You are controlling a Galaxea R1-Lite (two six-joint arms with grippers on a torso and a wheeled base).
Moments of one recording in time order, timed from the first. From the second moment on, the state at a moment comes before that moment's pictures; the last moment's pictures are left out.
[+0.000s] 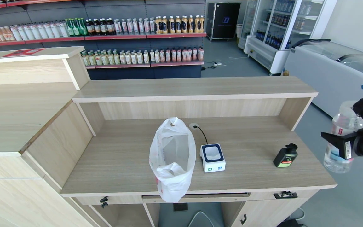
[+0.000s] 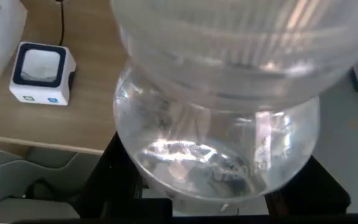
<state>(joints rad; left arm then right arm) 0.00 0.00 0.00 0.00 -0.02 0.00 -0.11 1.41 -0.55 -0.60 0.02 -0.38</state>
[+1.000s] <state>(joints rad) 0.00 0.00 0.00 0.00 -0.02 0.00 -0.03 1.71 -0.54 -1.23 0.15 -0.86</state>
